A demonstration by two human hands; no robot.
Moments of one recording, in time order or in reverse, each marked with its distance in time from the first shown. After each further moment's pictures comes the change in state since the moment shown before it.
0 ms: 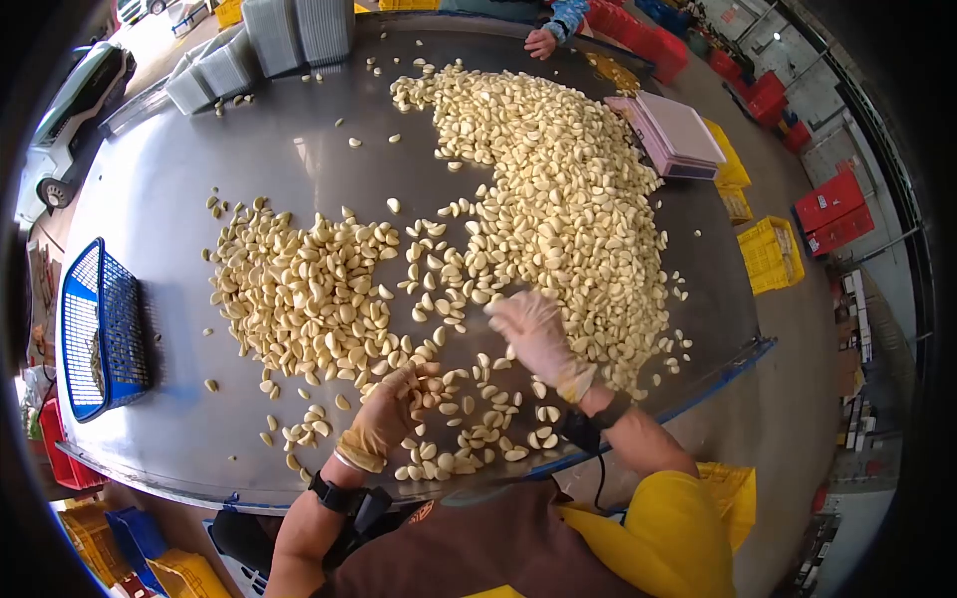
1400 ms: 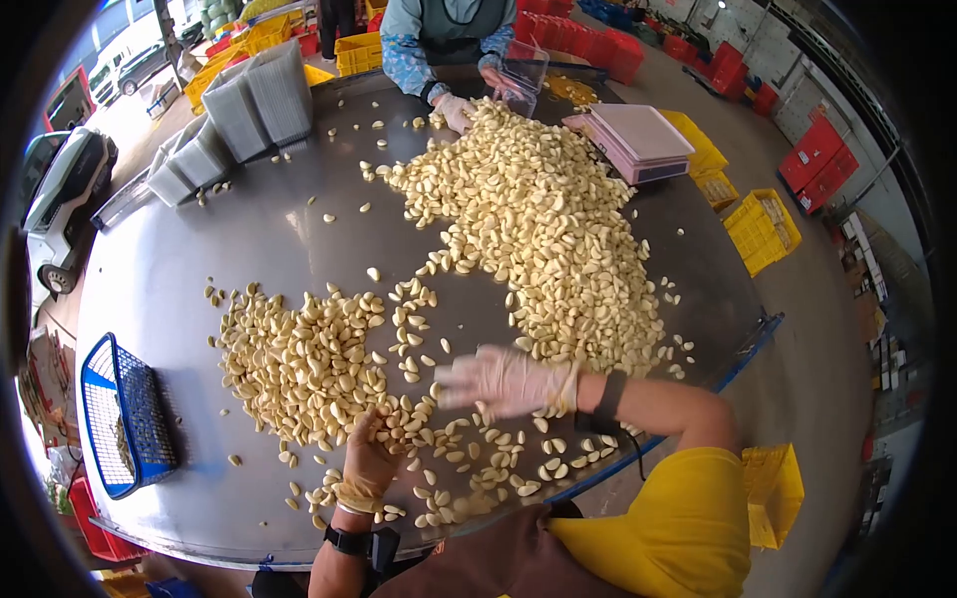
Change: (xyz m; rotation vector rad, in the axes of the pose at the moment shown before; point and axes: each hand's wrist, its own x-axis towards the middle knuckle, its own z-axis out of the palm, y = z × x) left_hand 0.001 0.018 -0.016 -0.153 0.249 0.266; right_hand 0.023 0.004 -0.015 -0.264 -0.518 -0.733
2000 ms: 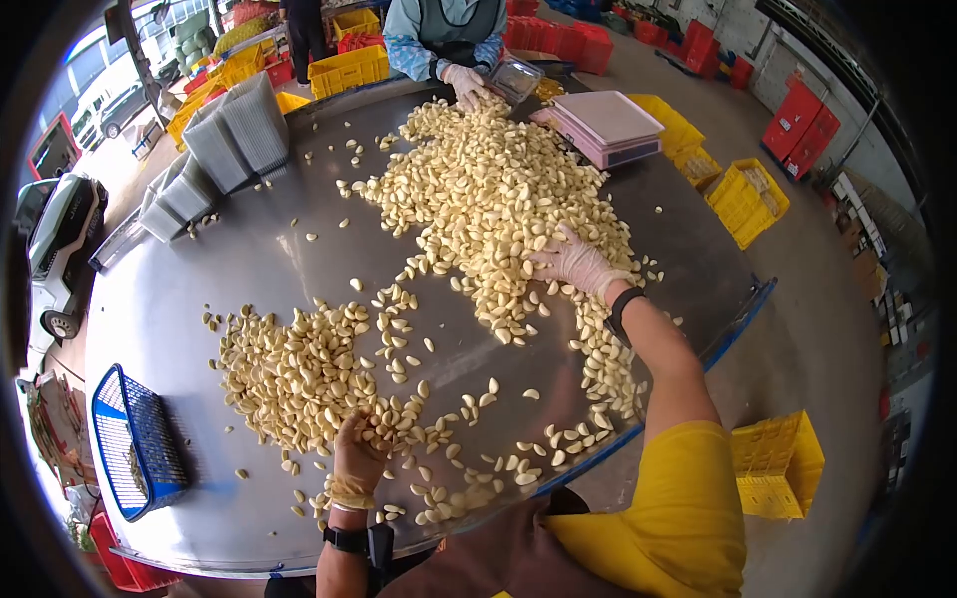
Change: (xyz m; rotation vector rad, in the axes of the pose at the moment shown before) left_hand 0.005 0.007 -0.014 0.040 -0.057 0.044; right_hand -0.152 0.166 0.015 -0.719 -0.257 0.569
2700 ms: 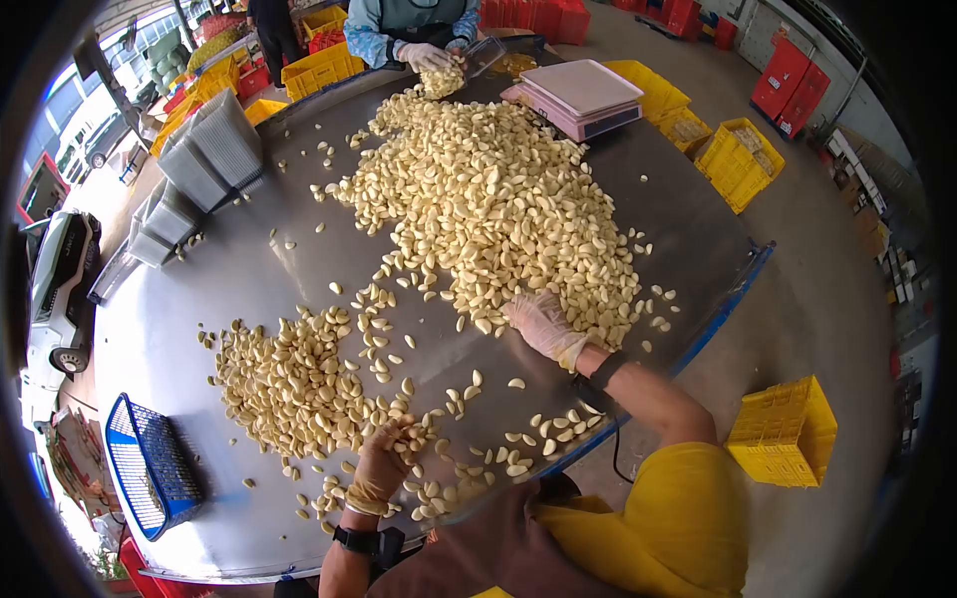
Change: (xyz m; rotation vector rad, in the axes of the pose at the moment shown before) left_hand -0.004 -0.037 0.020 0.276 -0.172 -0.270; right_hand -0.023 -0.143 -0.014 0.994 0.275 0.501
